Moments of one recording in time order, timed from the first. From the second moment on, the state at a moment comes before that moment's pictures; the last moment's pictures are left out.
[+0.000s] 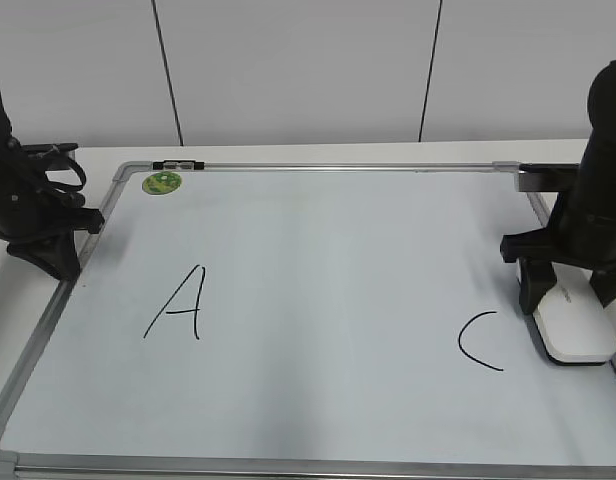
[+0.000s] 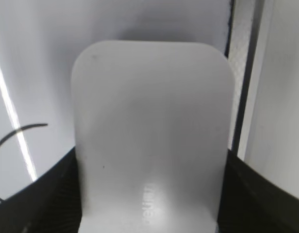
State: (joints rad) left arm -0.04 2.15 -1.47 -0.15 0.87 0.10; right arm 0.08 1.94 -1.26 0.01 1.00 0.11
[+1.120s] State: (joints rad) left arm -0.04 2.15 -1.47 -0.15 0.87 0.10; right arm 0.01 2.08 -1.49 0.02 1.10 0.02
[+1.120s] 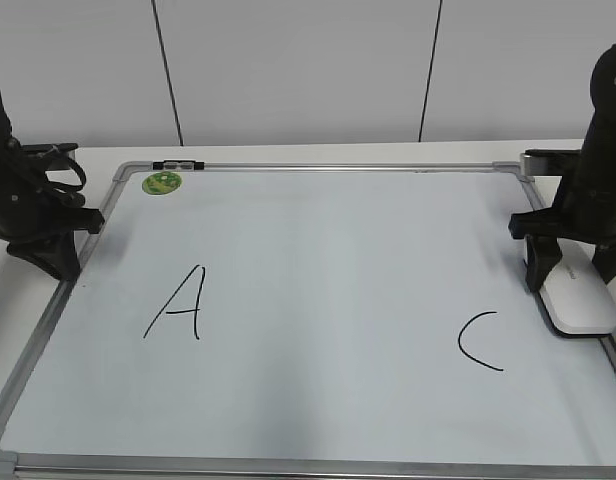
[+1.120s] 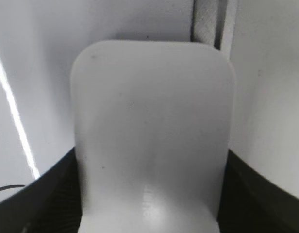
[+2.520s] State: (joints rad) left arm -0.04 1.93 -1.47 -0.11 1.12 0.07; right arm 0.01 1.97 -1.58 -0.03 1.21 0.06
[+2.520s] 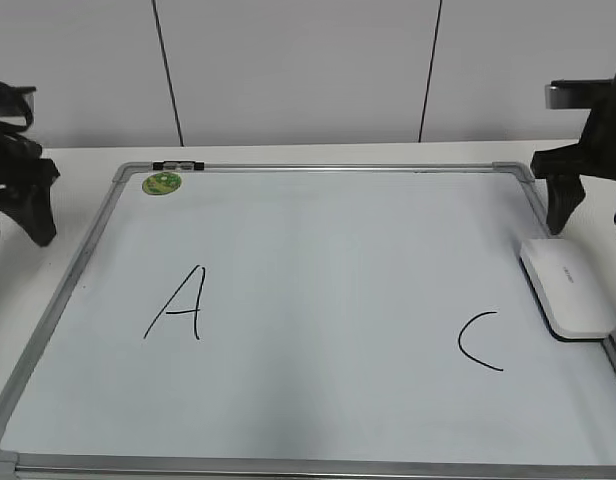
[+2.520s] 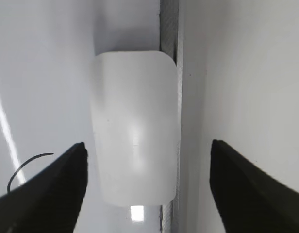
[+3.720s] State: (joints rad) left arm -0.04 0.62 -0.72 -0.01 1.13 0.05; right arm 0.15 0.82 -0.75 -0.02 1.15 0.11
